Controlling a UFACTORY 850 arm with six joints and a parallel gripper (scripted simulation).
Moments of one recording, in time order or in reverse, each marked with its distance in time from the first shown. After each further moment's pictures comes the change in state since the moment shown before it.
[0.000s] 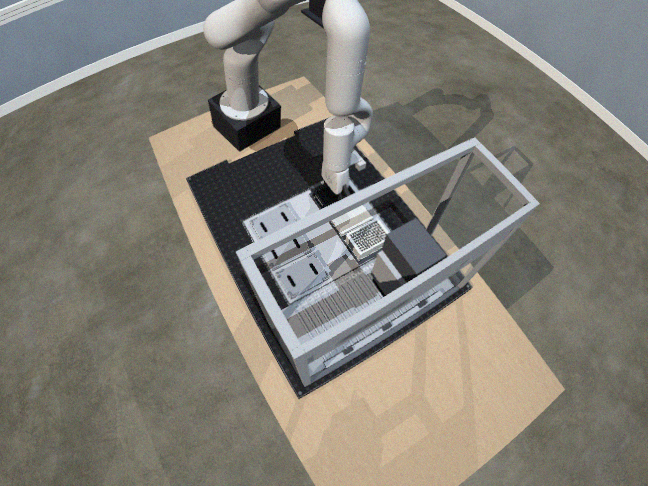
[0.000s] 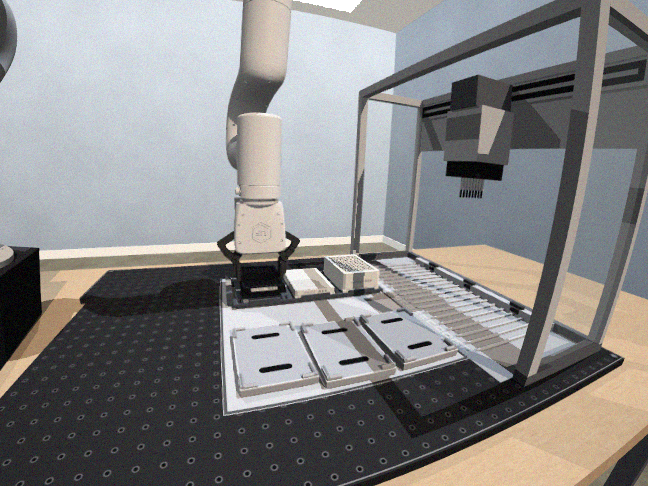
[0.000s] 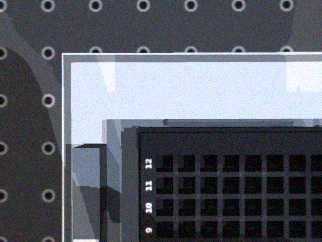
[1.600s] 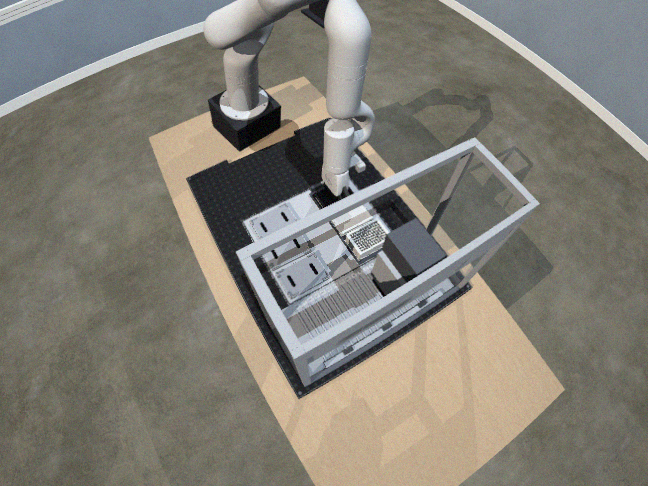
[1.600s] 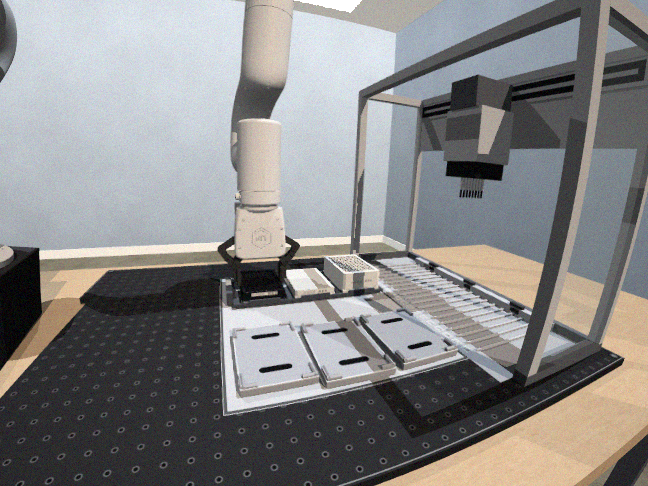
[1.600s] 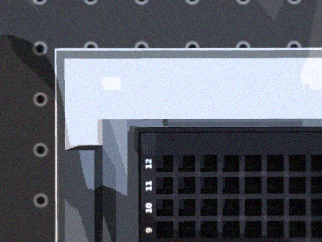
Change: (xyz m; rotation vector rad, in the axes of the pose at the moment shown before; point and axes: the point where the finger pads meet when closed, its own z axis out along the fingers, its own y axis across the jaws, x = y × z) arm 0.000 0.000 0.010 -0.002 -0.004 0.000
